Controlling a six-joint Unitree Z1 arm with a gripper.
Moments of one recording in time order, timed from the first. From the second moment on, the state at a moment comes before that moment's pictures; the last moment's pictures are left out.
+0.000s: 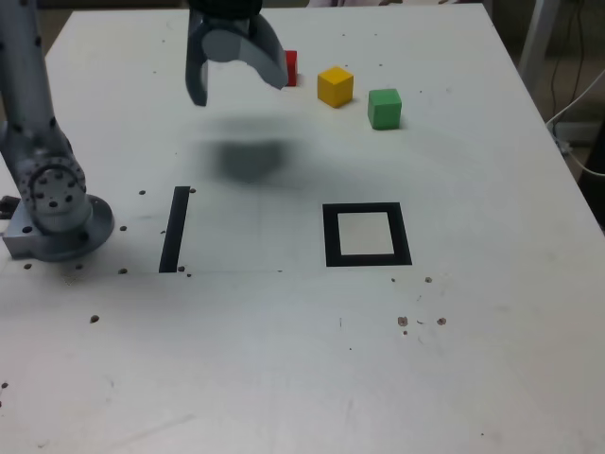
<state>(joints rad) 0.60 1.77 -1.27 1.22 0.22 0.50</state>
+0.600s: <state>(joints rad) 0.80 2.00 -1.59 1.27 0.22 0.76</state>
